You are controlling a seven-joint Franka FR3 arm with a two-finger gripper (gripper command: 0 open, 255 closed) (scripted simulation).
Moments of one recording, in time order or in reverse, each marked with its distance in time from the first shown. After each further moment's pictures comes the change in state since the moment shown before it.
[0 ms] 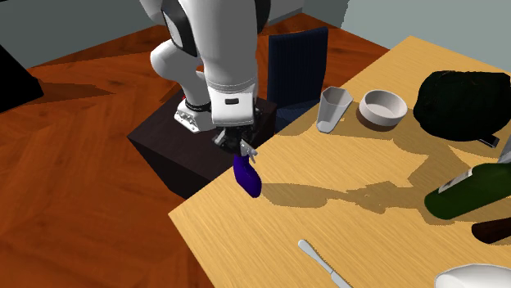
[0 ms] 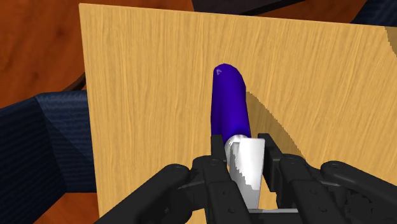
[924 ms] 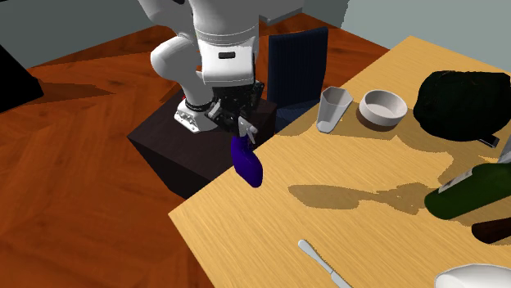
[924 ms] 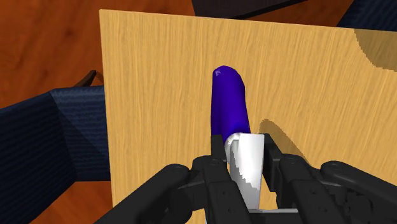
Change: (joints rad) arm 0.006 -0.038 0.030 0.160 0.013 -0.198 0.004
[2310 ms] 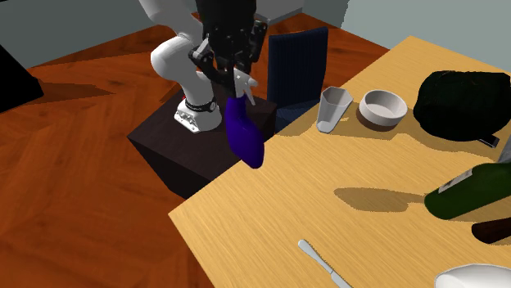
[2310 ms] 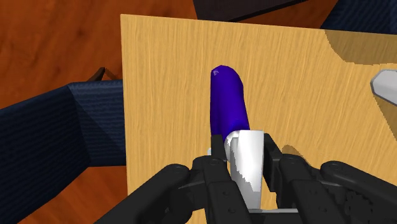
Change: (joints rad) arm 0.016 0.043 0.023 0.318 0.027 -0.277 -0.013
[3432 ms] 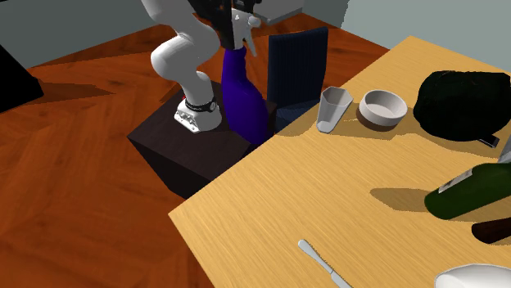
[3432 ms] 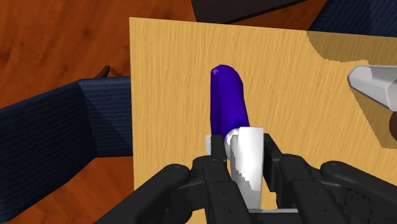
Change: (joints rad) arm 0.016 0.090 0.009 0.305 0.026 -0.218 -0.009
